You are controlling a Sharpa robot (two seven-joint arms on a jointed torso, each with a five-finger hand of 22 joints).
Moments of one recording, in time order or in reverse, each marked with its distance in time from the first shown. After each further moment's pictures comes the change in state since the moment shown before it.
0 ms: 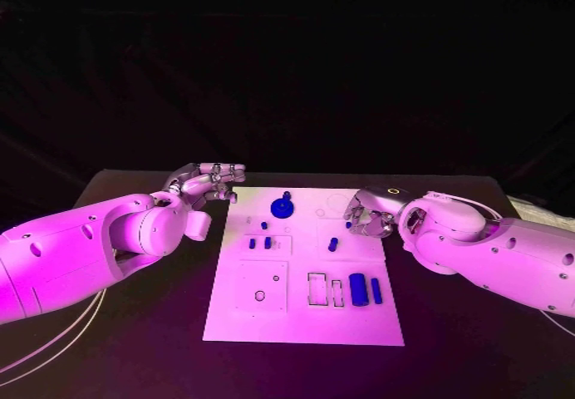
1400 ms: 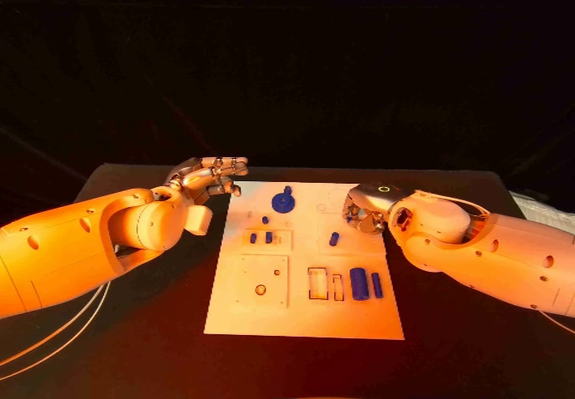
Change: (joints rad) left arm -0.001 -0.006 0.000 0.010 0.028 0.045 0.007; left_hand 0.010 0.017 -0.014 -0.003 0.006 -0.004 0.003 0.004 -0.003 -0.026 0.004 0.014 0.004 -0.050 0.007 -0.059 -0.085 0.000 -0.011 0.004 -0.035 -0.025; right arm -0.019 0.041 0.004 -0.008 -0.114 0.011 -0.079; right_hand 0.031 0.038 0.139 -0.043 -0.072 0.084 -0.020 0.020 0.019 0.104 -0.025 -0.012 -0.053 0.002 -0.009 0.048 0.046 0.000 0.043 -0.011 0.048 0.083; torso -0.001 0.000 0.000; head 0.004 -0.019
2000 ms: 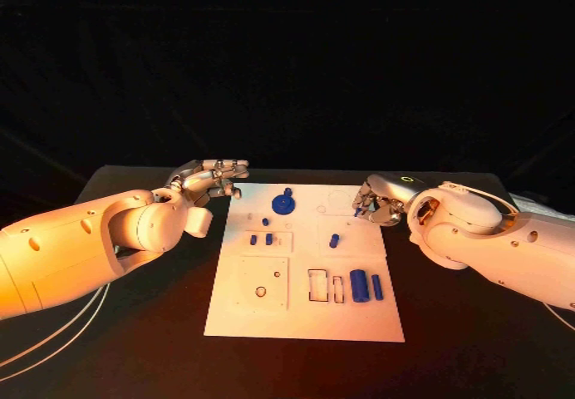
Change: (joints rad) left arm 0.000 0.001 0.000 -0.005 -0.007 0.008 -0.012; left_hand 0.000 0.000 0.000 0.000 0.000 0.000 0.000 0.000 0.000 -0.007 0.000 0.004 0.001 0.000 0.000 0.000 -0.003 0.000 0.000 0.000 -0.005 -0.004; right arm 0.039 -0.095 0.010 0.088 0.174 -0.065 -0.011; right_hand -0.027 -0.008 0.004 0.004 -0.002 0.000 0.000 -0.005 -0.001 0.000 0.000 -0.015 -0.004 0.000 0.000 0.004 0.000 0.000 0.000 0.000 0.004 0.002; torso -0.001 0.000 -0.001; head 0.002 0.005
